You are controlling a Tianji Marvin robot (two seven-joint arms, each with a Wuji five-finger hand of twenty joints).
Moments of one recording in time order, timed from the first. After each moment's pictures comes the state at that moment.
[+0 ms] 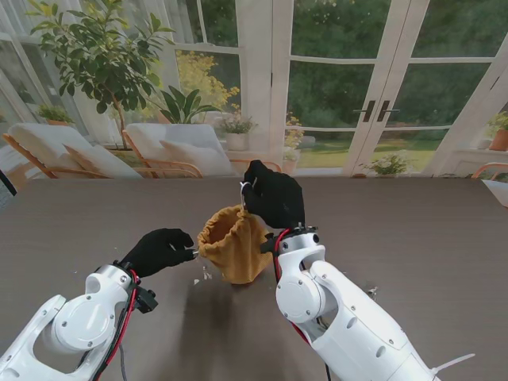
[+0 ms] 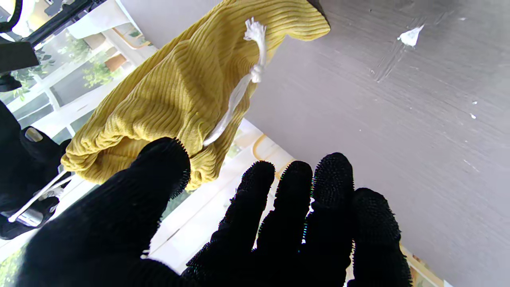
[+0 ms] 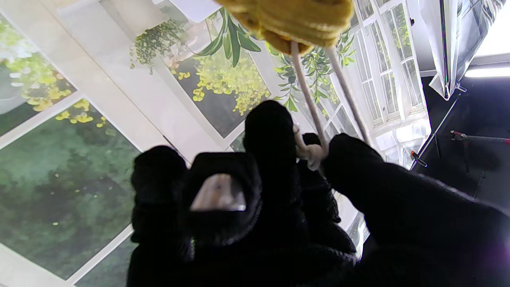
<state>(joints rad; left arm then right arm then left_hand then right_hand) 1.73 -1.10 -1.40 -1.84 0.37 0.08 -0.14 -1.26 -1.28 0.85 -1.53 -0.64 0.04 -0.64 0.64 -0.48 0.76 -0.13 0.69 0.36 0.40 0.56 0.76 0.41 0.42 0.82 0.66 0.47 0.91 0.83 0.20 0.45 1.29 0.95 0.55 -0.43 1.09 -0.31 0.63 0.03 1.38 0.44 1.30 0.03 0.84 0.78 1.31 0.04 1.41 0.82 0.66 0.27 1.49 0.75</state>
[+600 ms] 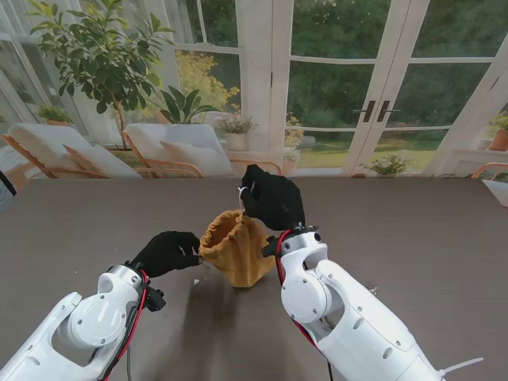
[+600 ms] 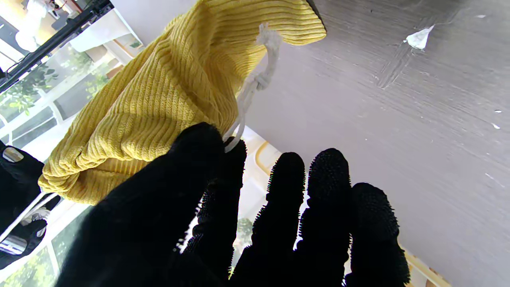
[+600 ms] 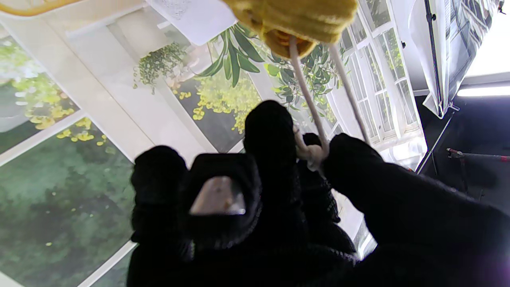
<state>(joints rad) 1.66 -1.10 -1.33 -1.73 0.39 0.00 -0.09 -1.27 -1.26 0.86 -1.56 -0.64 0.04 -0.54 0.90 -0.56 0.68 -0.17 0.79 0.10 0.63 0.61 0.84 0.33 0.51 1.01 0.70 0.41 0.96 0.83 0.27 0.43 1.31 0.93 0.55 -0.43 1.09 -0.31 0.63 0.04 1.38 0.44 1.30 0.03 0.84 0.78 1.31 0.04 1.42 0.82 0.66 0.27 1.49 0.75</state>
